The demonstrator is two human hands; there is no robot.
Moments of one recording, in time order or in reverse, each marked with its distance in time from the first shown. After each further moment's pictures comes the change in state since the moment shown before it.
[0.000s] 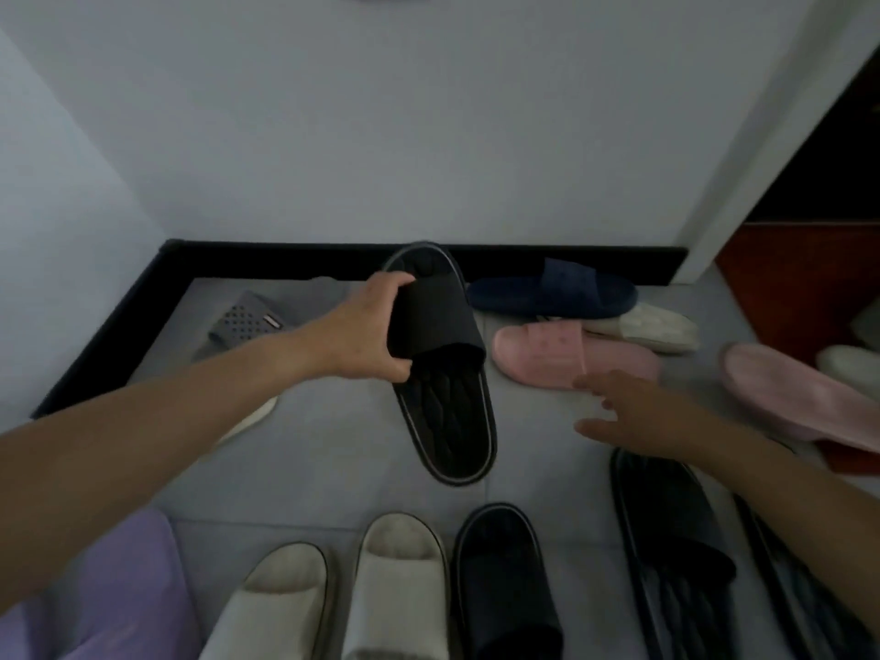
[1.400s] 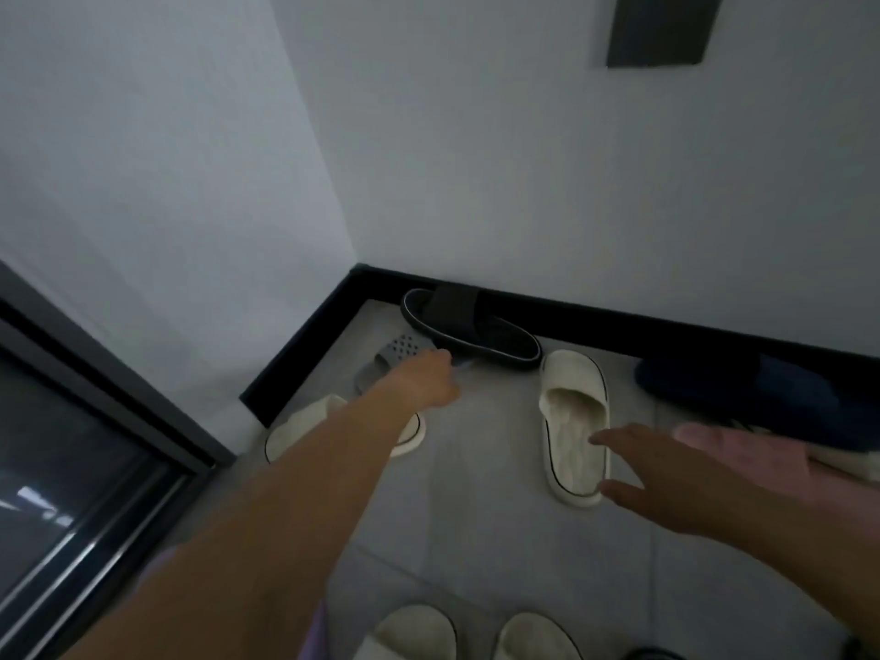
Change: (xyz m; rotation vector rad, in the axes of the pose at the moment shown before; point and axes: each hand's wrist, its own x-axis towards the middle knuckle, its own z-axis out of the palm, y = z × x) left_hand -0.019 -0.137 -0.021 0.192 -0.162 -0.624; right_hand 0.077 -0.147 0.006 -0.253 -0.002 -0.404
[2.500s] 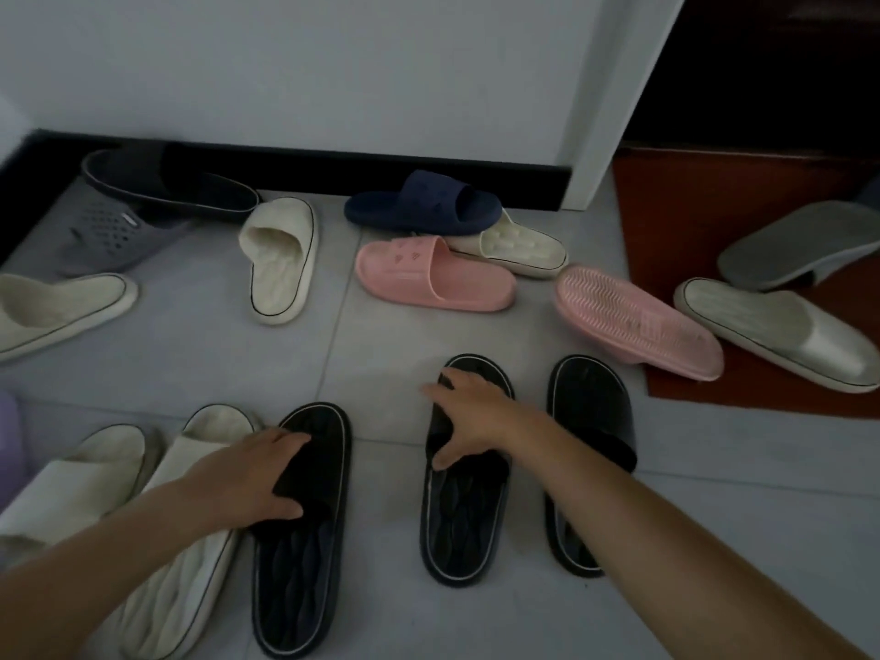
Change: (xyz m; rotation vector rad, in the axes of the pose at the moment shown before) left_hand -0.223 0.201 0.192 0.180 -0.372 0.216; right_hand -0.185 0.164 0.128 0.150 -0.258 0.065
